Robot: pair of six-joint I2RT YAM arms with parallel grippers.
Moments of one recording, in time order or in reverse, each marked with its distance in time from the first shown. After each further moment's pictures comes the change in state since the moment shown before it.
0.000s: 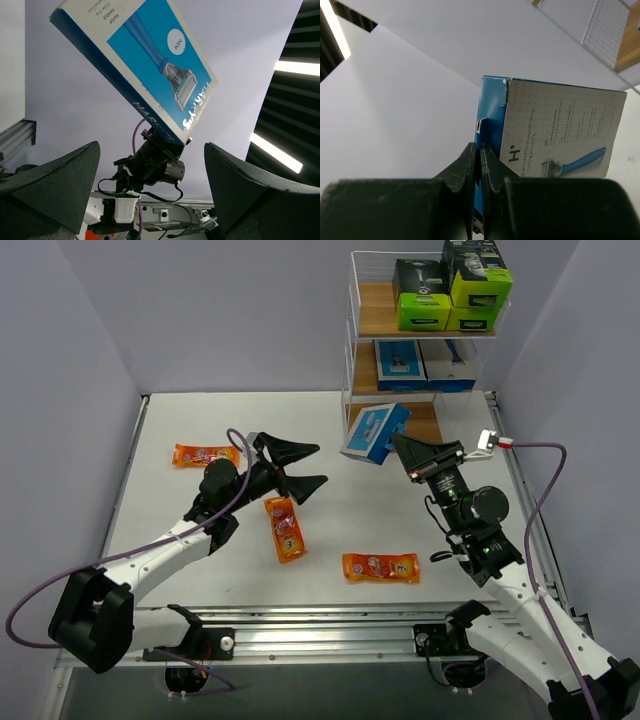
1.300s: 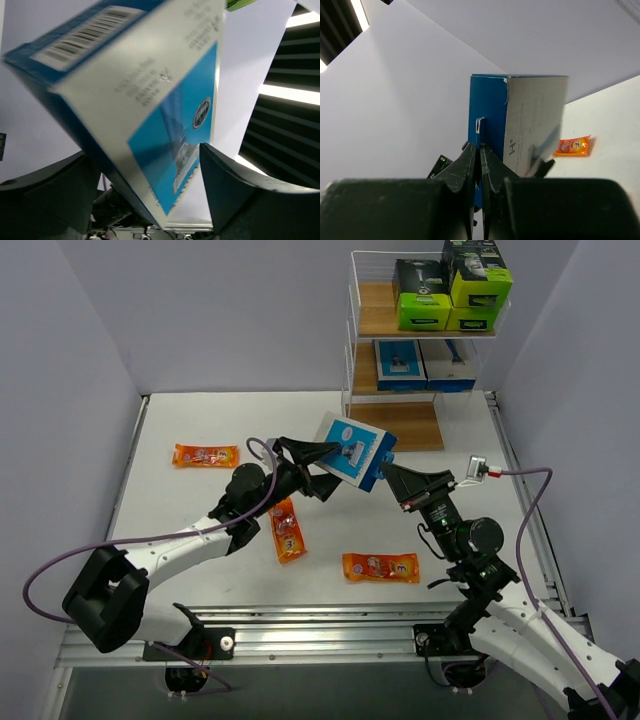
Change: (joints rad) left arm -0.187 0.148 0.063 0.082 -0.253 -0.115; right arm 0.216 -0.103 -0.161 0.118 0.090 -0.069
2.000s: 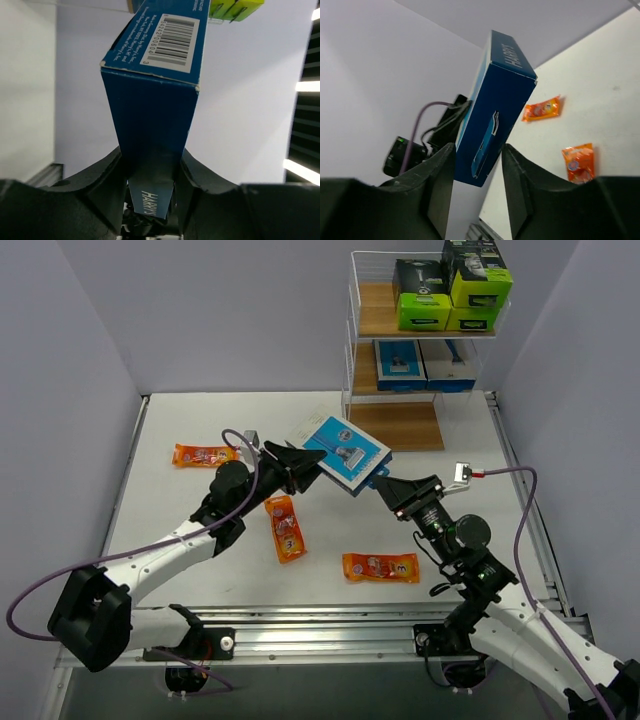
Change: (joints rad) left arm 0.078 -0.107 -0.029 -0.117 -0.020 0.249; right arm 0.001 -0.037 -0.046 -0.173 -0.005 0.073
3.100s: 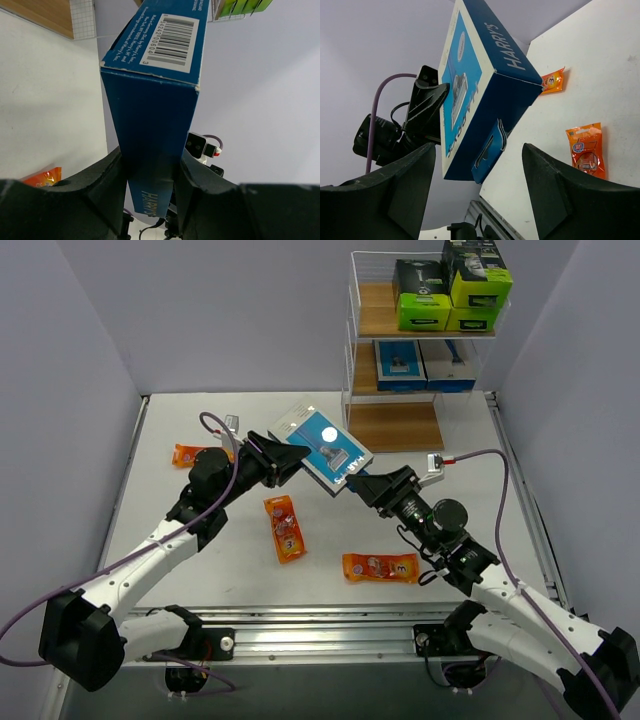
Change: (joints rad) left arm 0.123 -0.116 0.085 -0.286 0.089 0.325; right arm 0.020 0.185 0.051 0.014 -0.091 0.010
